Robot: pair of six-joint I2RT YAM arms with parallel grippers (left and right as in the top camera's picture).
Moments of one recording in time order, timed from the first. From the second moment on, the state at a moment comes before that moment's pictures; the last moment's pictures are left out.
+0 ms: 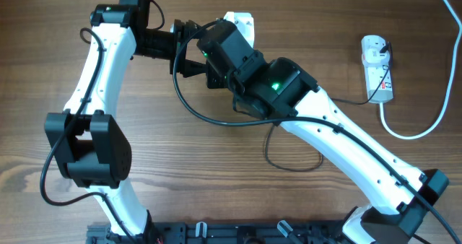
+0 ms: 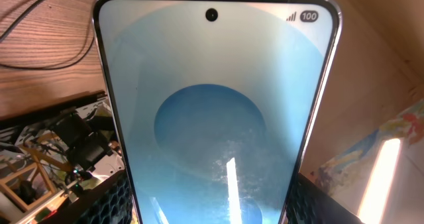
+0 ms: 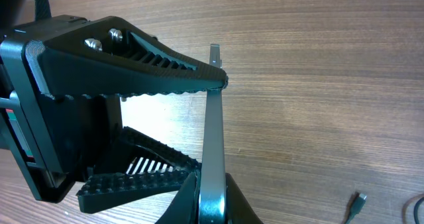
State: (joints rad) left arm -0.07 1.98 1.78 -1.28 1.29 -0.83; right arm 0.83 1.71 1.81 -0.93 0.32 0.66
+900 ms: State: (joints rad) left arm -0.07 1.98 1.78 -1.26 1.29 -0.84; right arm 0.83 1.71 1.81 -0.94 0.37 0.92
